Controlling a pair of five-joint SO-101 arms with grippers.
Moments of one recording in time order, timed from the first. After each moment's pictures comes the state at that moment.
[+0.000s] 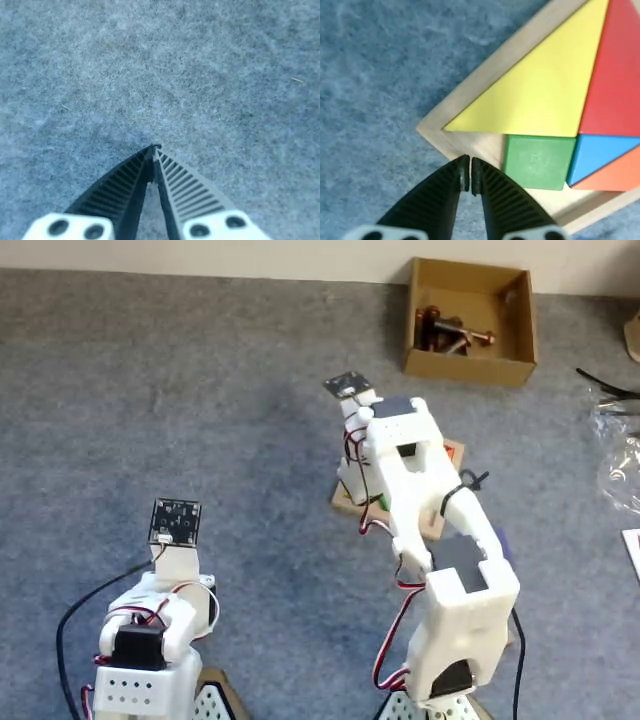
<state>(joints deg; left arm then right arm) -2.4 -103.6 96.0 76.0 5.5 -16.6 18.6 2.7 72.1 17.5</state>
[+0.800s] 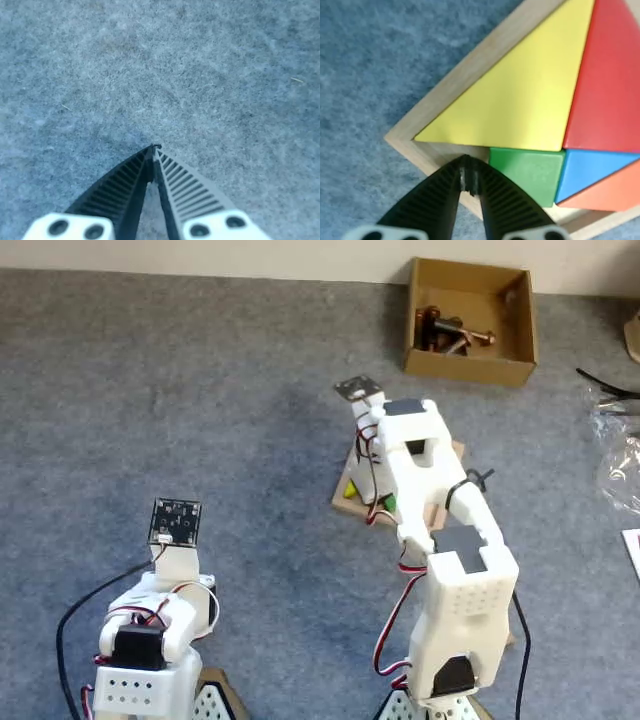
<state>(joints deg) -2.4 -103.6 96.0 76.0 5.5 -13.7 24.6 0.8 69.5 21.1</state>
